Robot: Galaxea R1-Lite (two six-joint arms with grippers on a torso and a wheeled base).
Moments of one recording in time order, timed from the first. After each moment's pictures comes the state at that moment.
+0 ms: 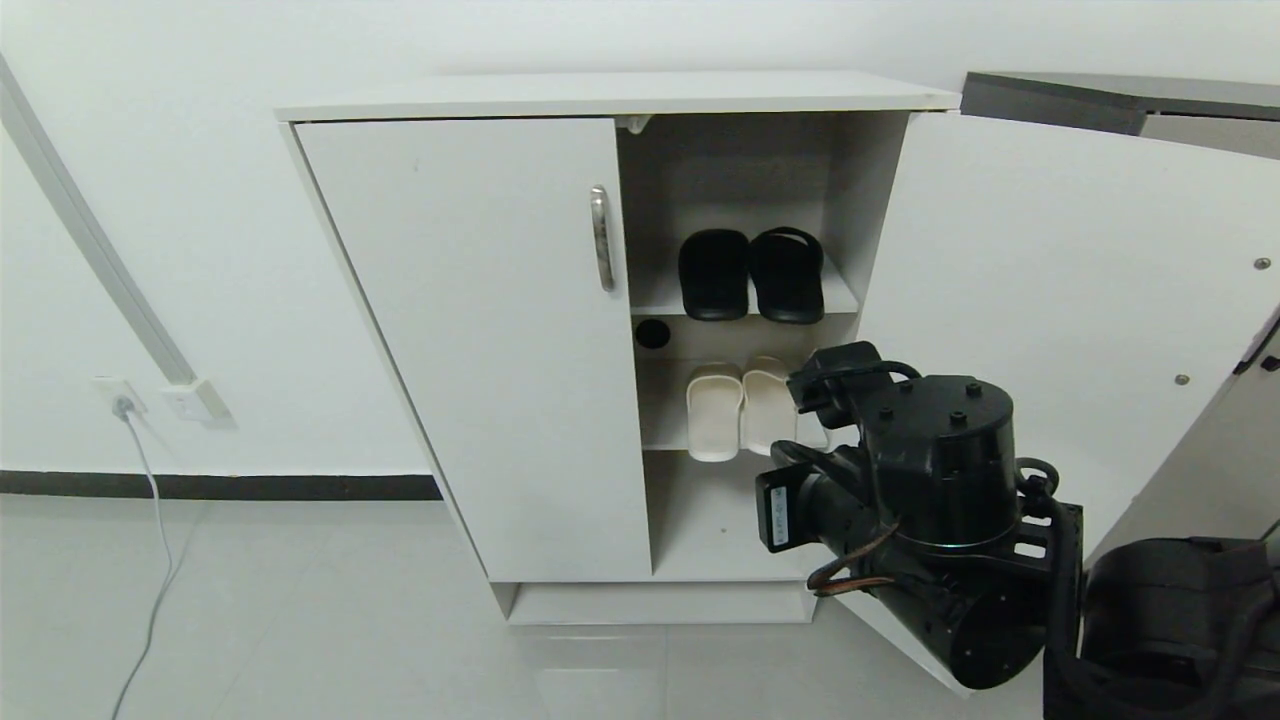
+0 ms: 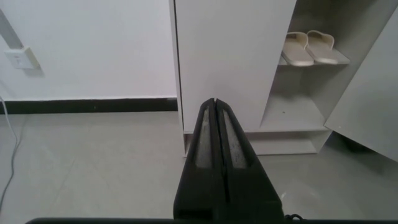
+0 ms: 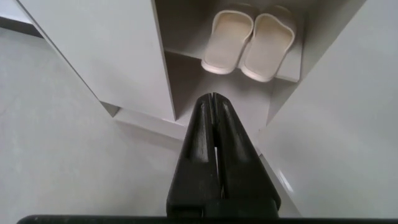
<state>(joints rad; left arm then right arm) 0.00 0.00 0.00 0.00 0.02 0.00 0.92 1.78 -0.88 -0.64 -0.60 0.15</state>
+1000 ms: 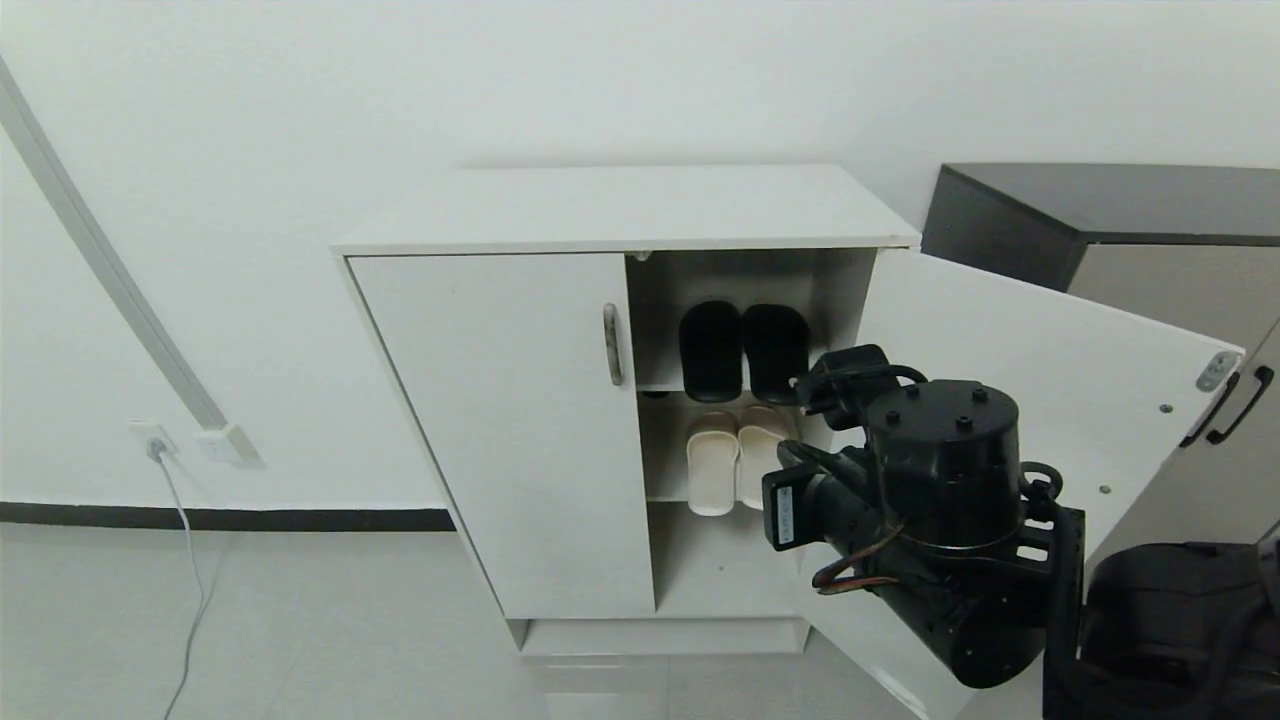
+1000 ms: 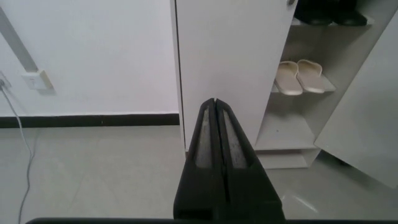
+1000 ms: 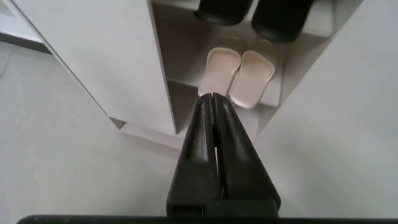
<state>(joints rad) 0.00 0.00 0.00 0.00 0.02 0.00 0.91 1.78 -0.86 -0.68 -0.60 0.14</state>
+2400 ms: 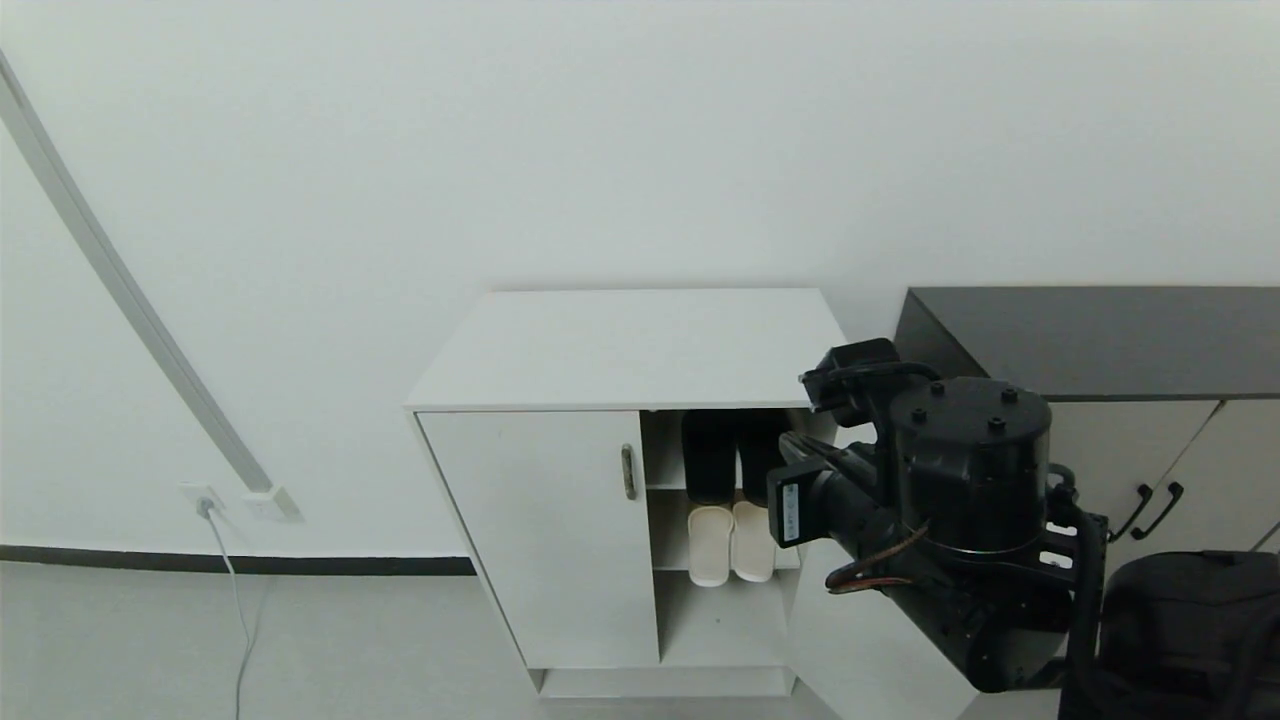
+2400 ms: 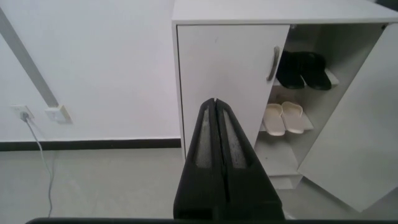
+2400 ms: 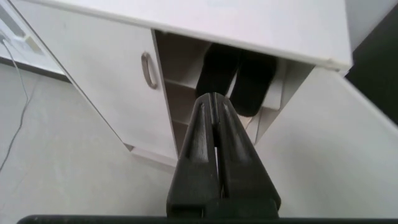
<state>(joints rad) 0.00 0.00 0.00 0.00 0.02 0.01 0.91 1.76 -0.83 -0.74 -0.60 0.11</state>
